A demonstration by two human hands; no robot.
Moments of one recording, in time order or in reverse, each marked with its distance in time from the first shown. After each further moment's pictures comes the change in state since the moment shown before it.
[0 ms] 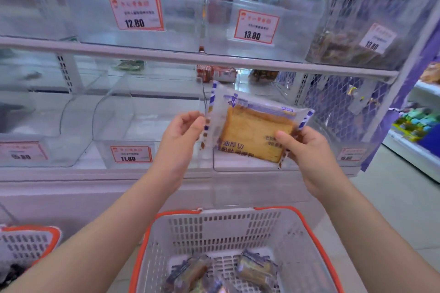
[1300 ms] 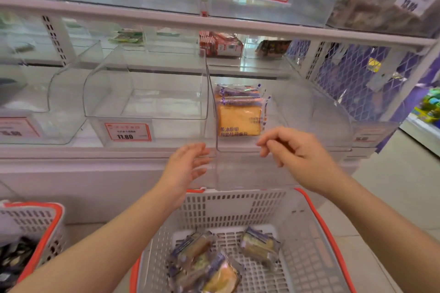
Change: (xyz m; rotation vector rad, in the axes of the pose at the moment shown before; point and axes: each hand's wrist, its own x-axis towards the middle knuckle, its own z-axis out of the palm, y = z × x) left_hand -0.021 -0.087 -0.019 -0.058 0.051 -0.508; right_hand -0.018 0.011 0.005 -0.582 -0.441 -0.319
